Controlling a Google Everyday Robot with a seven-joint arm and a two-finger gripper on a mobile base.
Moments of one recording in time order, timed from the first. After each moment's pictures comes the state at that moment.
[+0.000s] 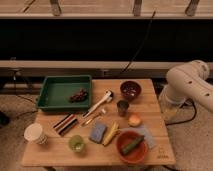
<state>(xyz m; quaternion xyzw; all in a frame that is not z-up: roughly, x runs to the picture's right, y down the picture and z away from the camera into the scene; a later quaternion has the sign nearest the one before) 0.284 0.107 0.684 -0.28 0.02 0.02 0.96</state>
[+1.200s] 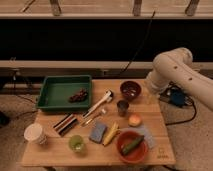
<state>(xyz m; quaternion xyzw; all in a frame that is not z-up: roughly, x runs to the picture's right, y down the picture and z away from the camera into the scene) 0.195 0.021 0.725 -0.23 -0.07 -0.04 0.97</state>
